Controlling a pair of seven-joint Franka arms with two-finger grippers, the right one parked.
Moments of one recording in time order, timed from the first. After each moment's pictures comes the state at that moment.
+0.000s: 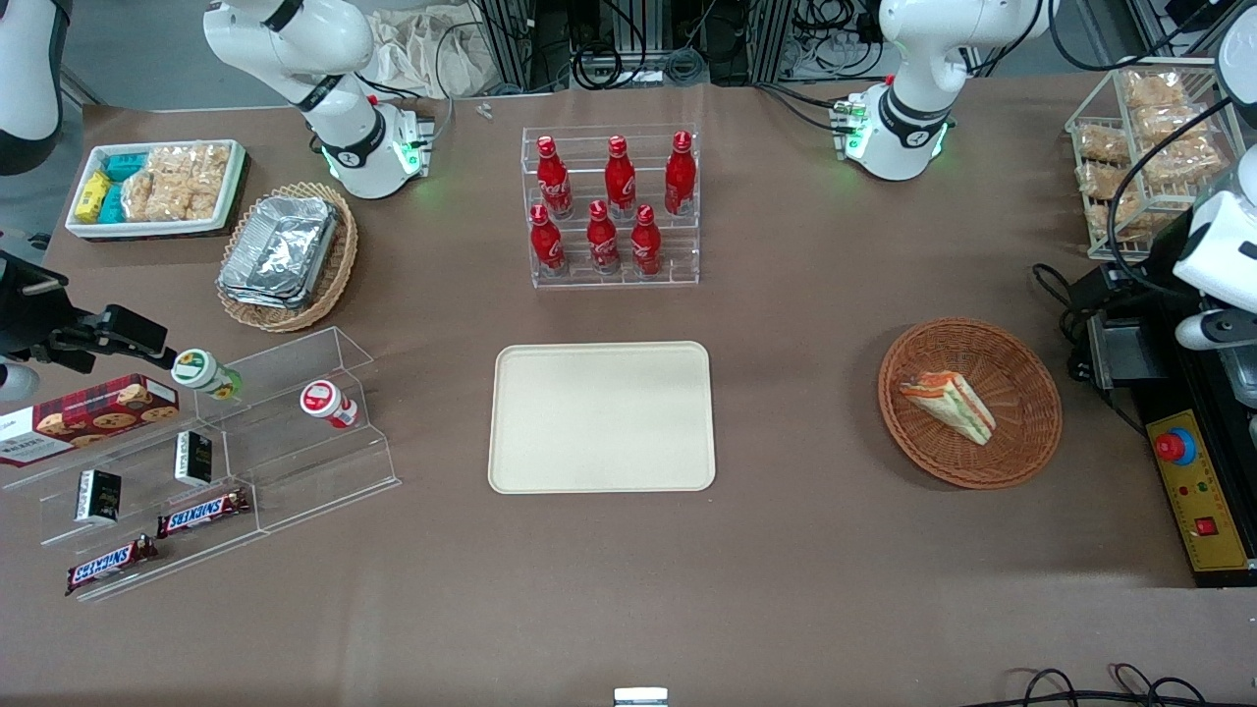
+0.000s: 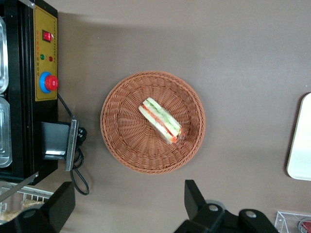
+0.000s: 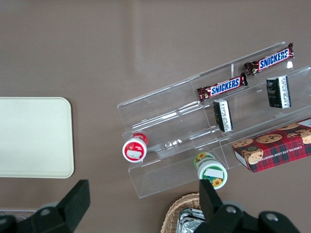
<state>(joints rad) -0.03 0.03 0.00 -1.60 0.07 1.64 -0.13</state>
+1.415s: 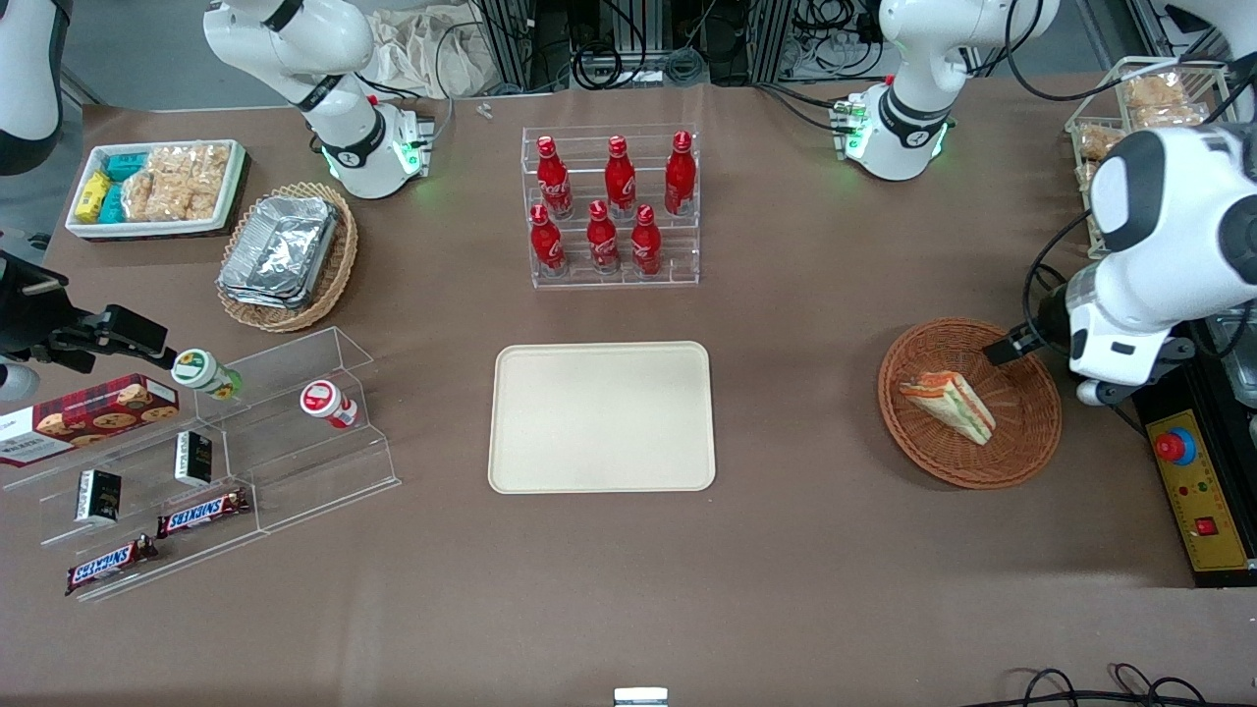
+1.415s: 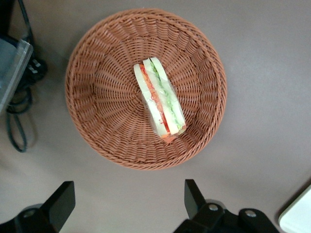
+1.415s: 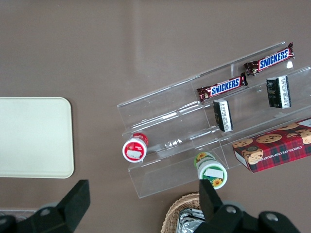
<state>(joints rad) -0.04 0.07 0.01 -1.99 -0.01 1.92 -0.56</state>
